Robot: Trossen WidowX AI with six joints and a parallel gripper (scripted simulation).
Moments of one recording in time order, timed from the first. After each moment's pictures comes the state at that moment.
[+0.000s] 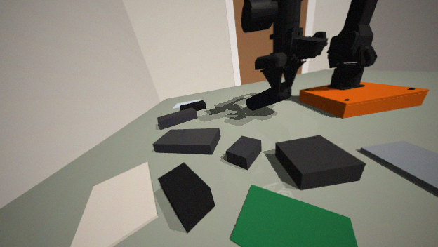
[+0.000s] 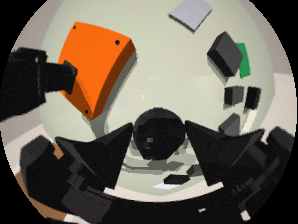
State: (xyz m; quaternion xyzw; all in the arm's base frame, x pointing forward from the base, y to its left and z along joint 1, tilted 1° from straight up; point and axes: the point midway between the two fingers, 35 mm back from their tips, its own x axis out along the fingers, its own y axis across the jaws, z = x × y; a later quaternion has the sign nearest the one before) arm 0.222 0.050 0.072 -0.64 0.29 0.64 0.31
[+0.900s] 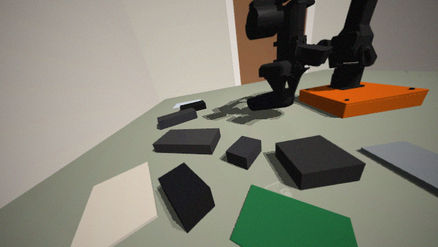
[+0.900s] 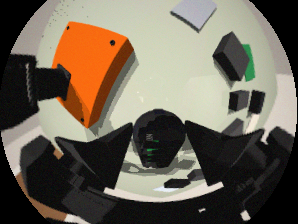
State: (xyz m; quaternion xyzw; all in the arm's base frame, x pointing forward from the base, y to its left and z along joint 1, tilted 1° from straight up) arm 0.216 0.058 0.055 -0.64 0.29 0.64 0.31
